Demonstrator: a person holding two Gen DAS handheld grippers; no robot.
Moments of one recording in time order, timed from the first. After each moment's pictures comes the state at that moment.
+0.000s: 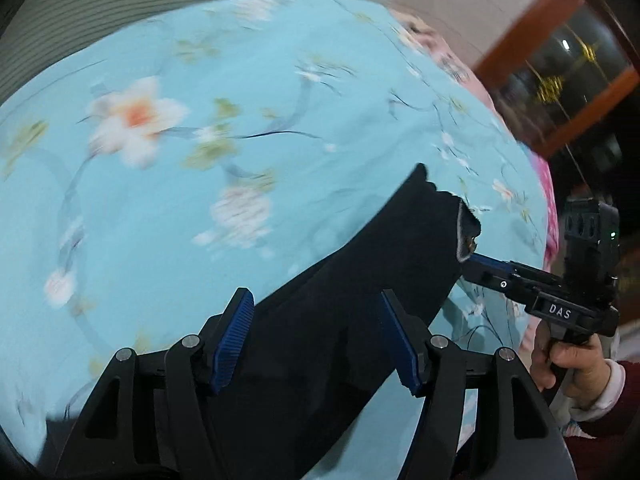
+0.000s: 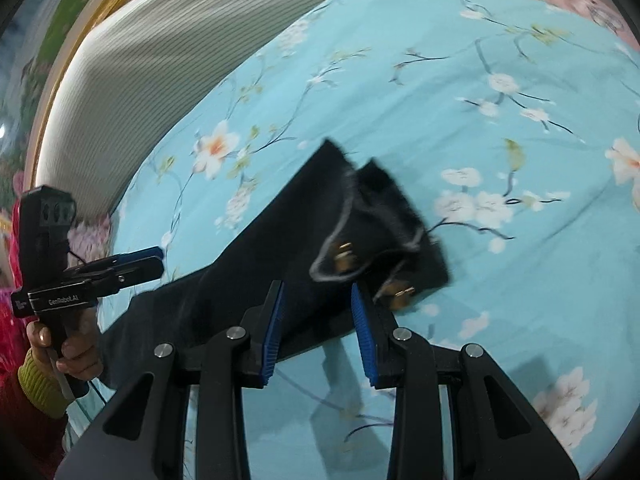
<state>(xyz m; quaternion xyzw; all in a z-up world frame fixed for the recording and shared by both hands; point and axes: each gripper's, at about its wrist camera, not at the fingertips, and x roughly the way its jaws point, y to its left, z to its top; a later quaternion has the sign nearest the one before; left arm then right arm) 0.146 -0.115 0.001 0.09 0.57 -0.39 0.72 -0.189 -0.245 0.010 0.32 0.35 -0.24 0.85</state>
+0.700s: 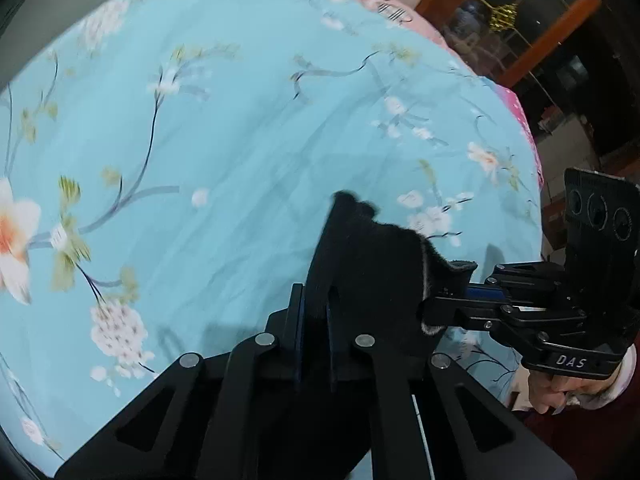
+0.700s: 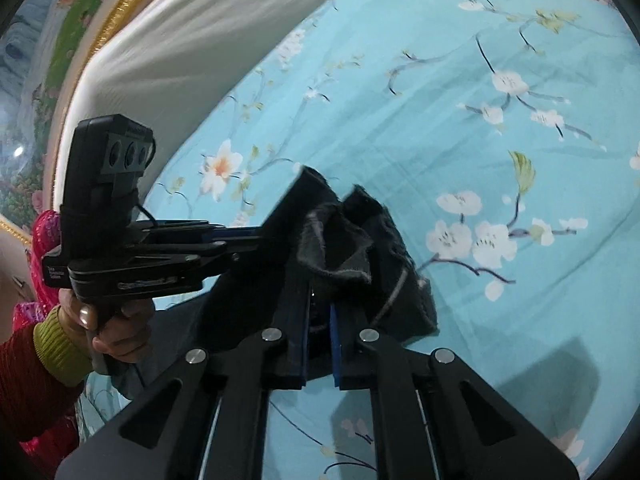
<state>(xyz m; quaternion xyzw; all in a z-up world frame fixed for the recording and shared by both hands) 0.148 -0.247 -0.025 0.18 0.55 -0.48 0.66 -0.188 -0.272 0.009 0.34 0.32 -0.19 0.86</state>
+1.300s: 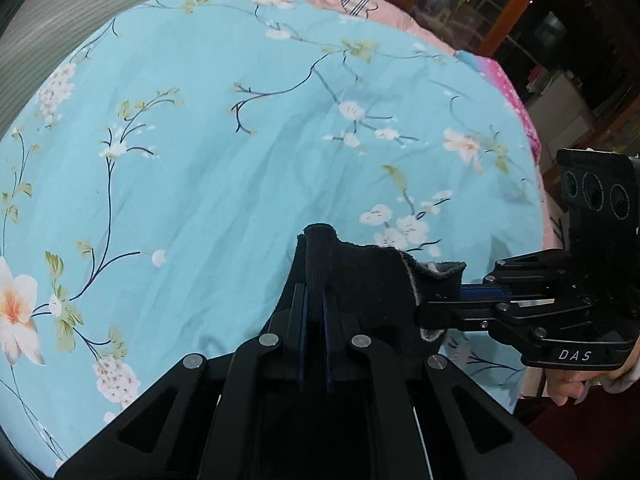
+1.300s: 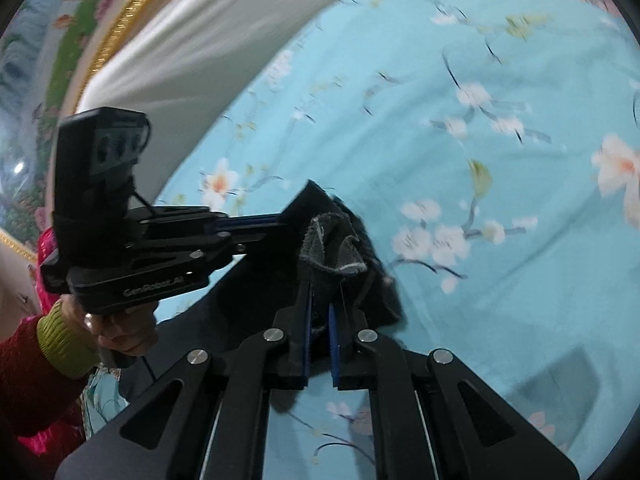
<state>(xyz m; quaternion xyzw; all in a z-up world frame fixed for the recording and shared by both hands) 0.125 -0.286 -0.027 0.25 0.51 -0.50 0.65 -0.216 -0.280 0.012 0.36 0.31 -0.22 0.85</state>
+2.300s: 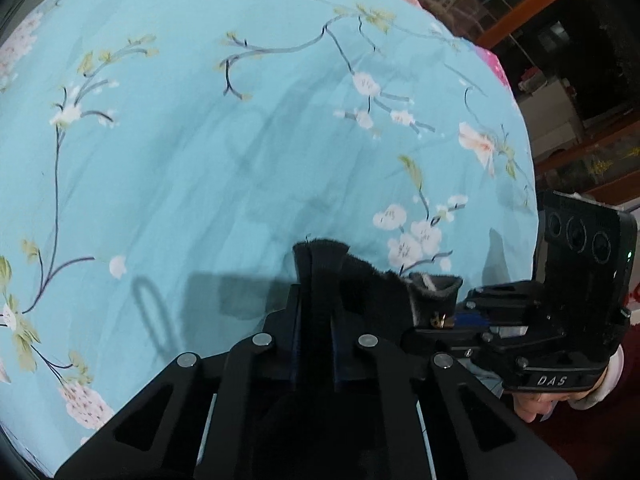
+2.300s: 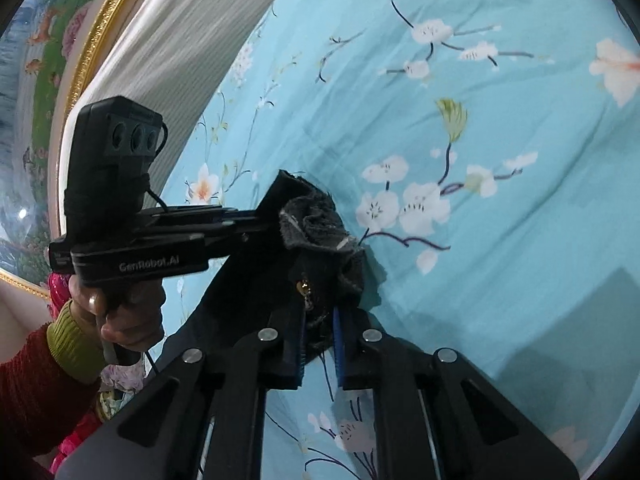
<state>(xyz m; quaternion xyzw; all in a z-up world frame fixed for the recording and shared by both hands) 0.158 -0.305 -0.056 0.22 0.59 -0.51 0.59 -0.224 -0.297 -0.022 0.43 0.29 -0.21 0.83</state>
